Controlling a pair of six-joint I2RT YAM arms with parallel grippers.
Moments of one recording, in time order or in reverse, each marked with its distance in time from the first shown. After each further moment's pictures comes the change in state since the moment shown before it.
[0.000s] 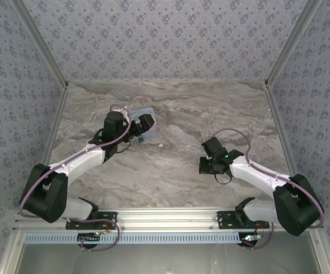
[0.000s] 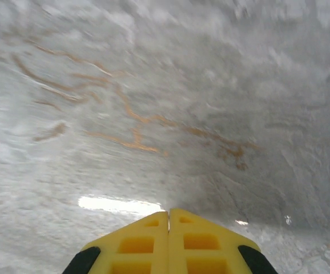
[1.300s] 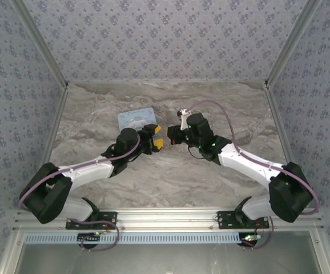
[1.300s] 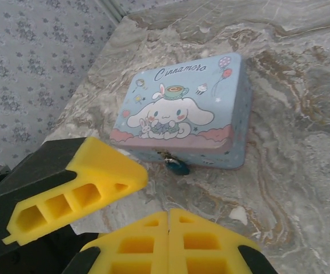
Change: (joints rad) left arm -0.246 0.000 -0.159 0.296 -0.154 -1.173; right arm 0.146 0.163 0.295 0.541 -0.112 -0.035
